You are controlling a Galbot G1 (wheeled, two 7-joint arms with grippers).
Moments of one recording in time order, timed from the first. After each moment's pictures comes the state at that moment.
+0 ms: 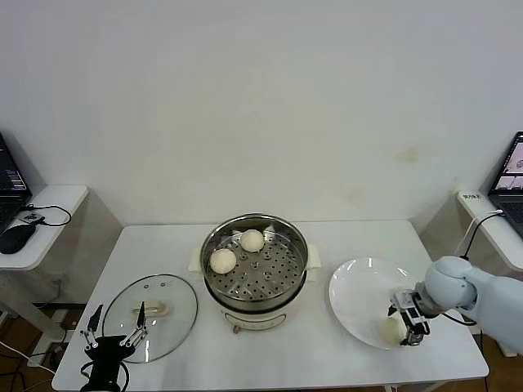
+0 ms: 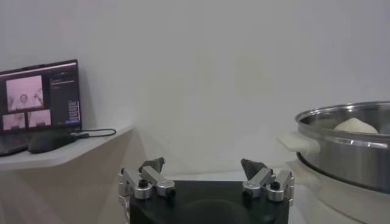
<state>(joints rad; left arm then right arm) 1.80 -1.26 -0.65 -2.09 -0.19 -0.14 -0.22 -0.17 0.40 -0.84 1.64 -0.11 -0.34 -1.04</state>
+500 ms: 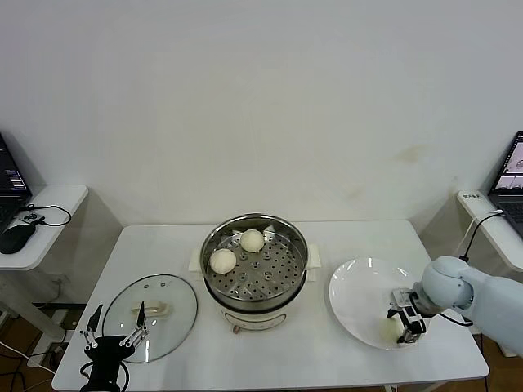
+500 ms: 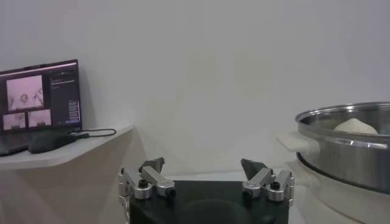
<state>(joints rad) 1.81 -1.26 -0.65 -2.10 -0.19 -0.14 -0.22 -0.16 0.40 -0.83 1.63 -0.10 -0.35 -1.05</state>
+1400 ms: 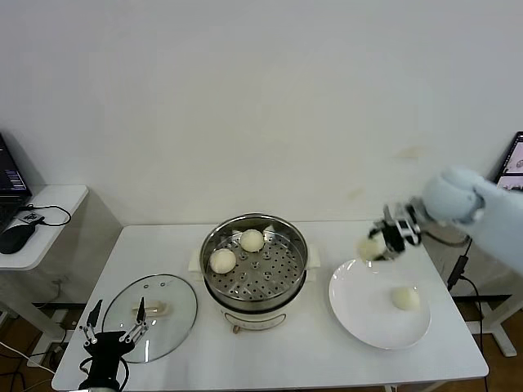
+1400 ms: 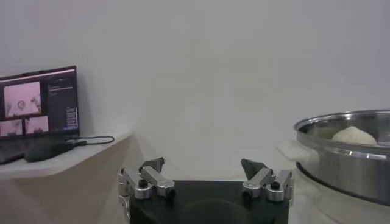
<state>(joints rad) 1.80 -1.25 -0.65 -2.11 -0.20 -0.14 -0.22 0.48 0.60 -1.06 1.60 0.16 -0.38 -1.07</state>
